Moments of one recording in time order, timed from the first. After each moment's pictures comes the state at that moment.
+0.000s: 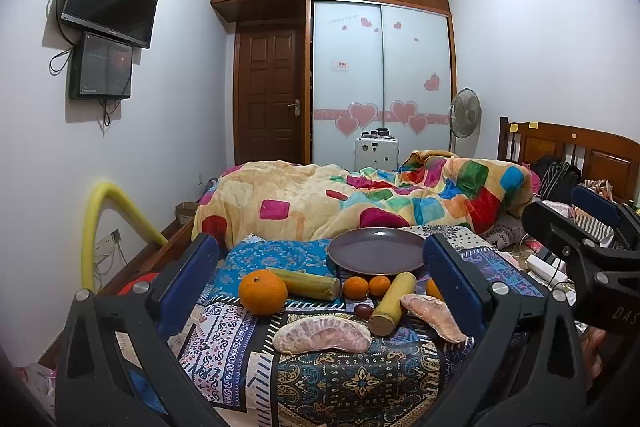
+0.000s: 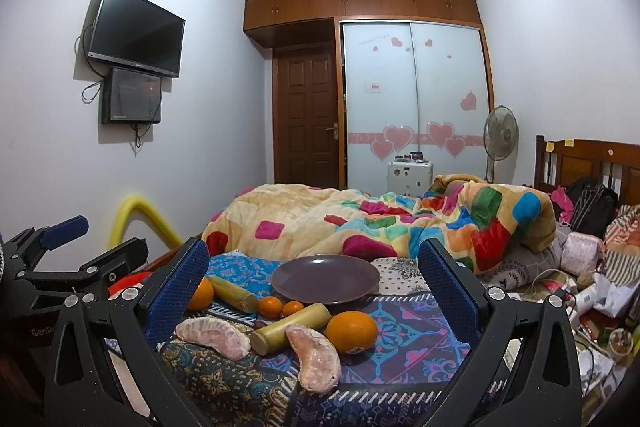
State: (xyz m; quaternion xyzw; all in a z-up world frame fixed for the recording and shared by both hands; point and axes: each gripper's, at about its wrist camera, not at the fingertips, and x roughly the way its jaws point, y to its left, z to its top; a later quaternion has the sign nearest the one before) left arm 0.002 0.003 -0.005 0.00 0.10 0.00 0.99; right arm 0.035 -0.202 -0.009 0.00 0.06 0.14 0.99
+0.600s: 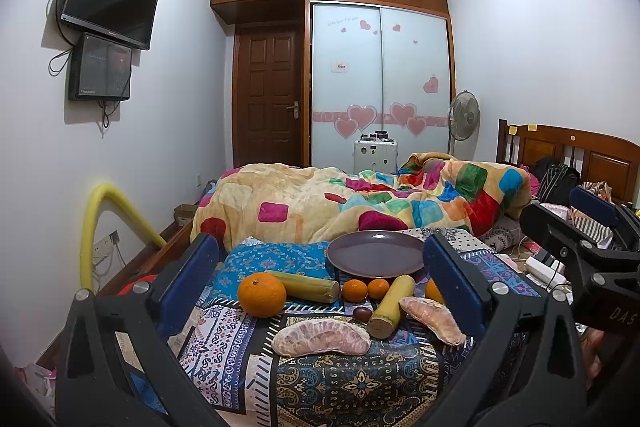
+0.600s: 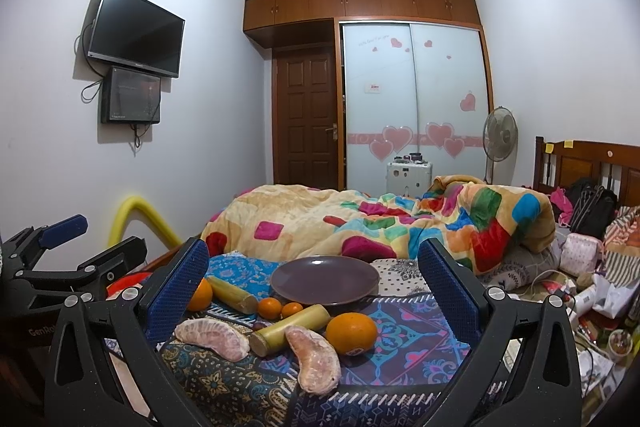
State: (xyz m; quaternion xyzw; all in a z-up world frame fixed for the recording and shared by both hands) left arm 0.003 0.002 -0.002 0.00 0.10 0.00 0.99; right arm 0.036 -0.203 -0.007 0.00 0.06 0.14 0.99
